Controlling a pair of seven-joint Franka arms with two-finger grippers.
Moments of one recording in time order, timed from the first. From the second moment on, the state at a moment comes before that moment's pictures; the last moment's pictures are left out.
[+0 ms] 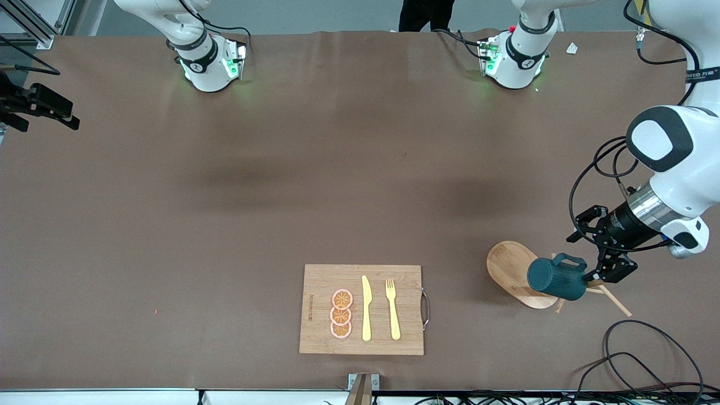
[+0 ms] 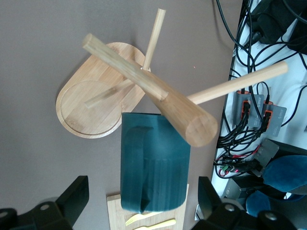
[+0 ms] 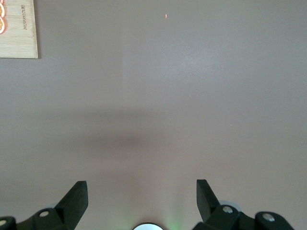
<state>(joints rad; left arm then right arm) 0.10 0.30 -0.15 -1.77 -0.35 2.37 -1.35 0.01 -0.07 -0.06 -1.56 0.01 1.44 -0.07</state>
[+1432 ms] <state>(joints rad) 0.08 0.39 -0.15 -1.77 -0.35 2.50 -1.35 0.01 -0.07 -0.07 -1.55 0.01 1.45 -0.07</state>
